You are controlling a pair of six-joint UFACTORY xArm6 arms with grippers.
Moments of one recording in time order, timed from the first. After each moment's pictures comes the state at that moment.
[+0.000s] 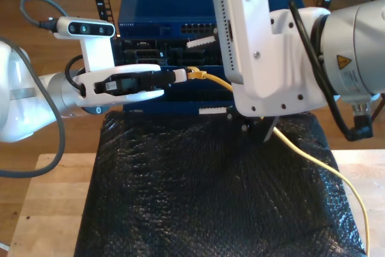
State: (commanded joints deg) left arm 11.3 2.9 -50.1 -89.8 131.4 -273.8; right arm 34.6 -45.8 -41.2 33.6 39.1 -101.6
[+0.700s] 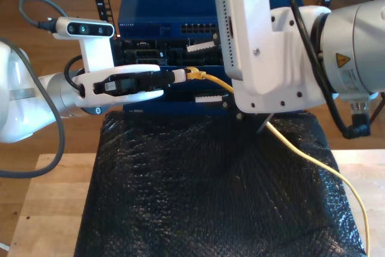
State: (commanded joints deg) left arm 11.4 2.8 -50.0 -89.8 131.9 -273.8; right arm 34.5 -45.8 -40.9 33.6 37.5 -101.4
